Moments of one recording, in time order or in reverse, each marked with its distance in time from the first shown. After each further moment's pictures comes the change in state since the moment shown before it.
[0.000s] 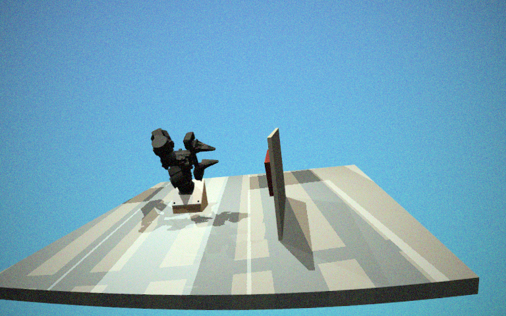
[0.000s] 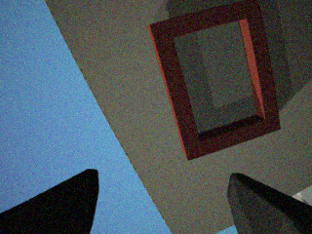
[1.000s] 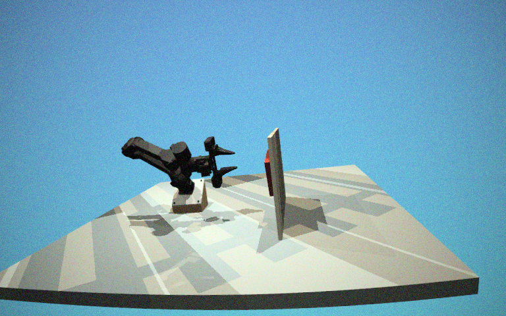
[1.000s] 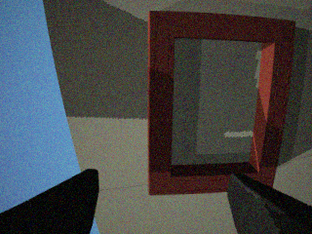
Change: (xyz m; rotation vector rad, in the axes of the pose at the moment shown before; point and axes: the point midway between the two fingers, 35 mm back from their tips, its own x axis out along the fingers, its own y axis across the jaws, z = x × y) arm 0.067 -0.028 0.003 -0.289 -0.009 0.043
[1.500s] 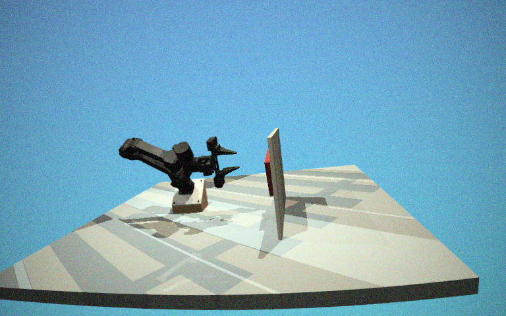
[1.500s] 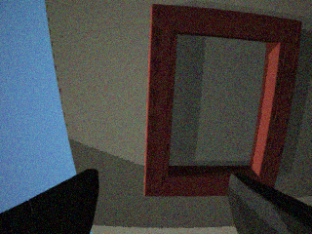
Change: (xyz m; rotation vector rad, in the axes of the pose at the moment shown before) arm 0.007 -0.003 -0.006 -0.035 -0.009 0.006
